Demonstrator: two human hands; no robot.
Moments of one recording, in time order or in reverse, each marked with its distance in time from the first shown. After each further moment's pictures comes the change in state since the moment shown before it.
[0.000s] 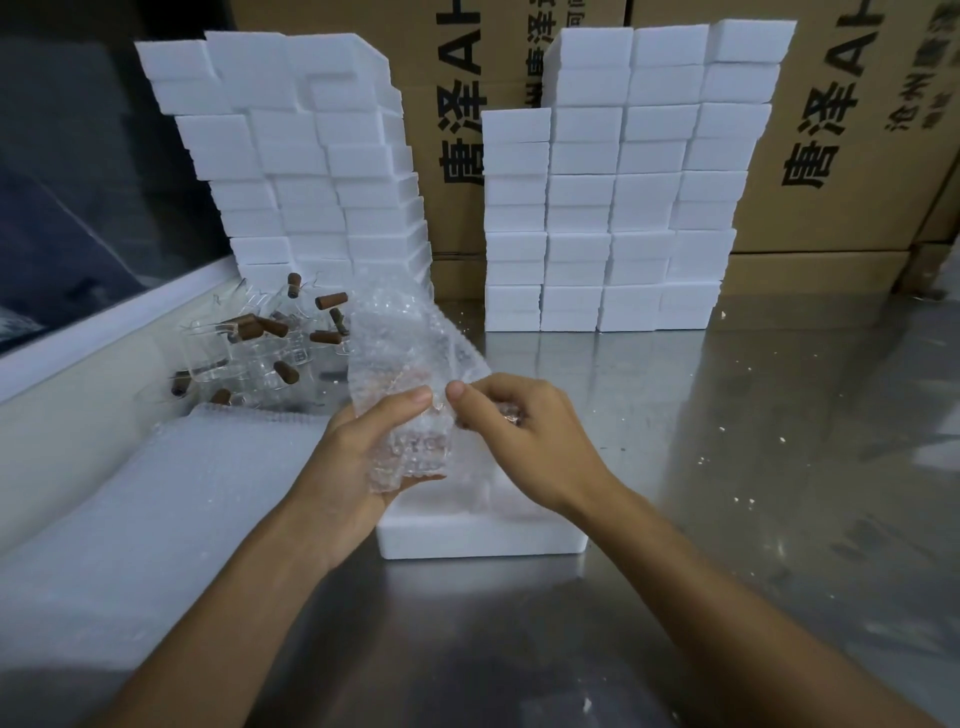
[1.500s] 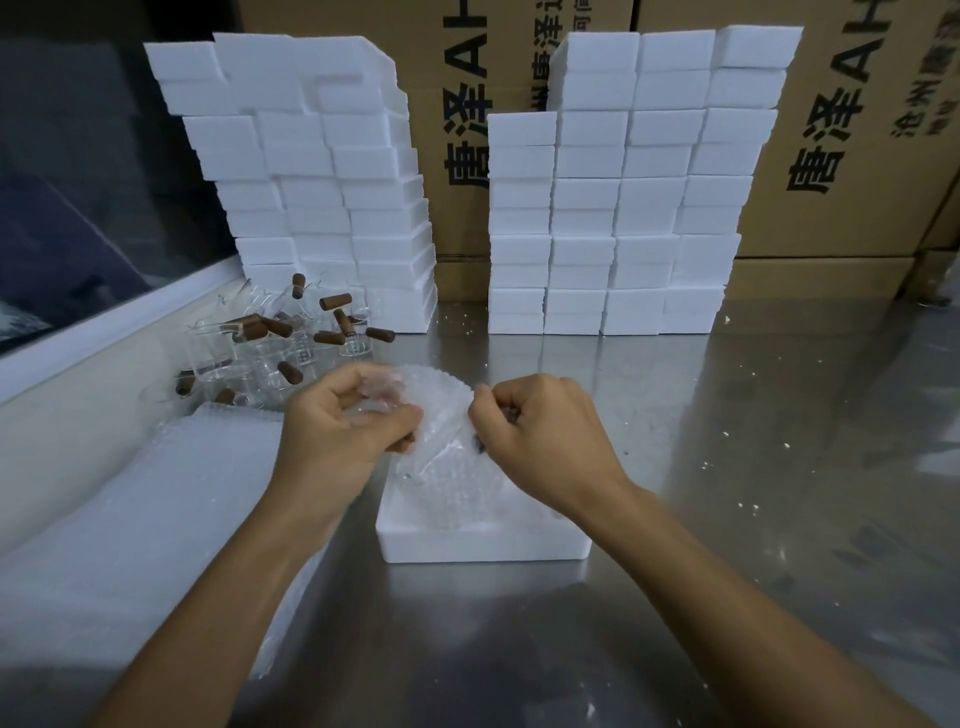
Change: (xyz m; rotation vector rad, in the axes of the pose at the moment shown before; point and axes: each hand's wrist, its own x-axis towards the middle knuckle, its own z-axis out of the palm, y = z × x) left_hand 0.009 0.003 -0.015 0.527 0.329 0.351; right_hand 0.003 -0.009 -0.003 -0.312 0.079 -0.106
